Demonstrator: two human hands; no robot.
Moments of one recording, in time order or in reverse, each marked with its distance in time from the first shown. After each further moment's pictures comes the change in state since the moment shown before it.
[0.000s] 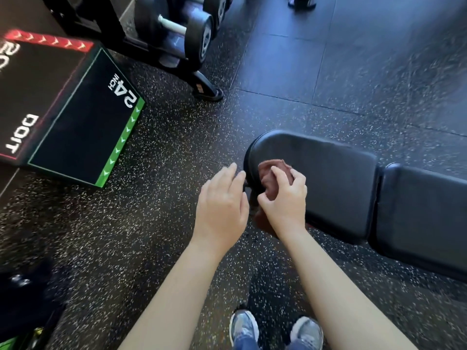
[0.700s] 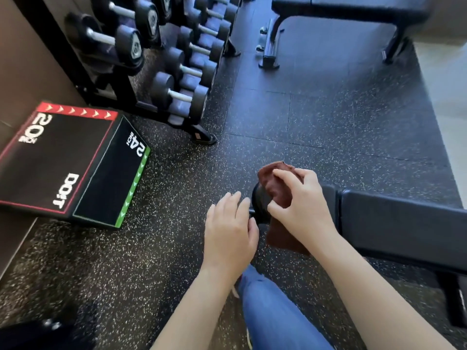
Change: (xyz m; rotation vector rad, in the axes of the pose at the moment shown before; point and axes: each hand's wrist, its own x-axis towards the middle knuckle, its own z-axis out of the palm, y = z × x) left_hand 0.002 0.022 -0.234 -0.041 0.058 0.075; right_hand -0.063 -0.241 -0.189 -0.103 -0.035 -0.125
